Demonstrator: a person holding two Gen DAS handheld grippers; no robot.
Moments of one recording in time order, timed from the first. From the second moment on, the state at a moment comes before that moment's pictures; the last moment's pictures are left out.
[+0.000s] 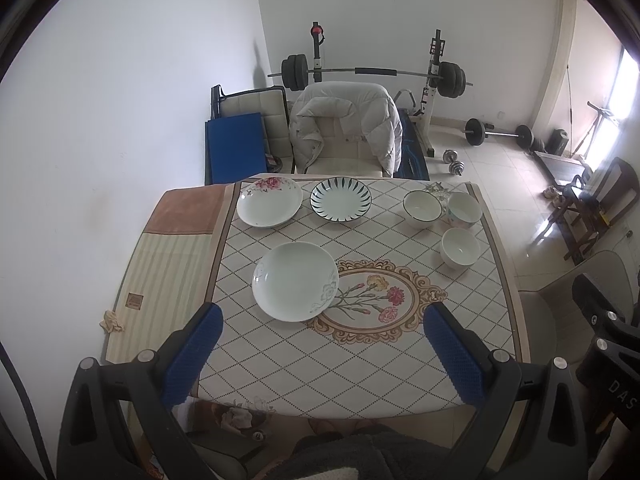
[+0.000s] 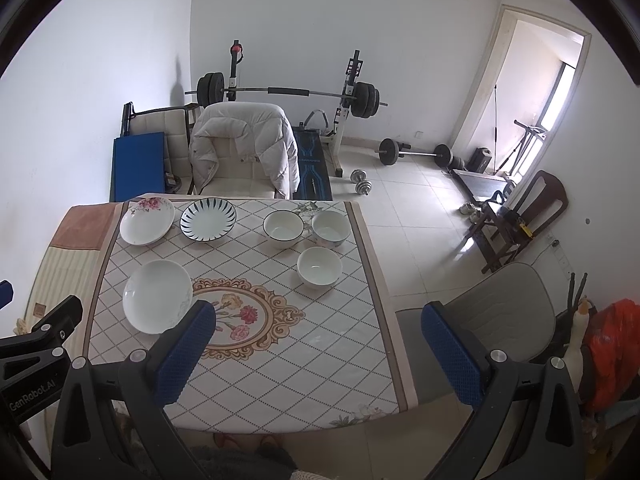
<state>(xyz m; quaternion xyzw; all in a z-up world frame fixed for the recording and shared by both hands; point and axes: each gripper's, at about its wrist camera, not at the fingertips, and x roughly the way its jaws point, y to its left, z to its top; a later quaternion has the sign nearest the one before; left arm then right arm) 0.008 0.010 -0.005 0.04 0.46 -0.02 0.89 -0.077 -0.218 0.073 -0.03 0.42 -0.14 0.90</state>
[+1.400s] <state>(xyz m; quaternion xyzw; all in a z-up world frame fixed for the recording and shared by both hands) 0.020 0.006 -0.007 0.04 0.46 -0.02 0.89 -0.069 -0.229 0.071 -0.02 0.42 -0.14 0.90</state>
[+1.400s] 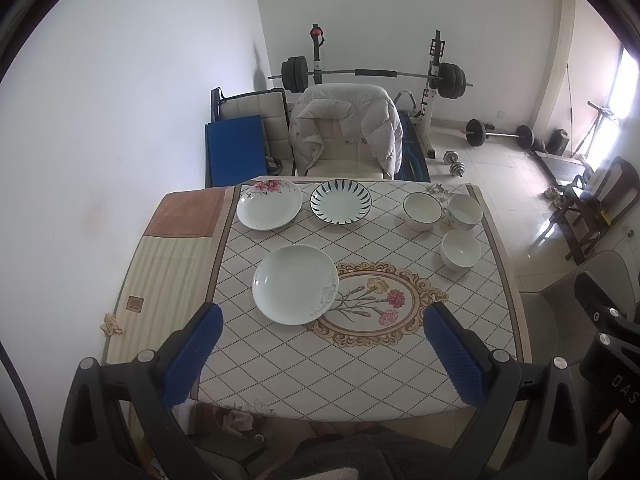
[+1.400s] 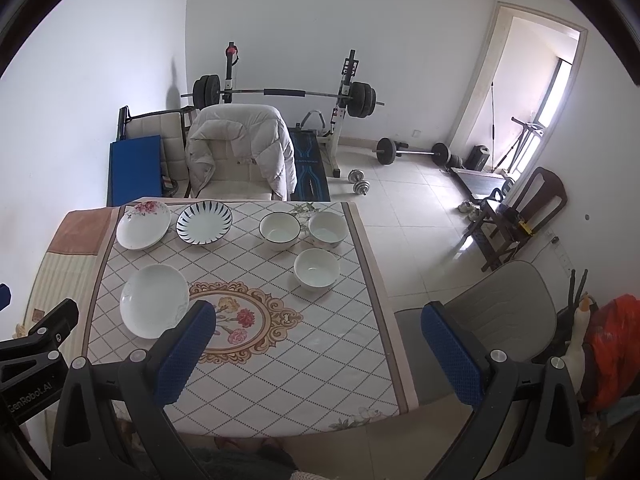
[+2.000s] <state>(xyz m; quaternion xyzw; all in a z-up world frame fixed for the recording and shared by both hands) 0.021 0.009 -0.006 0.05 0.45 -0.01 0.89 -0.068 -0.223 0.070 -0.02 0.41 -0.14 0.90</state>
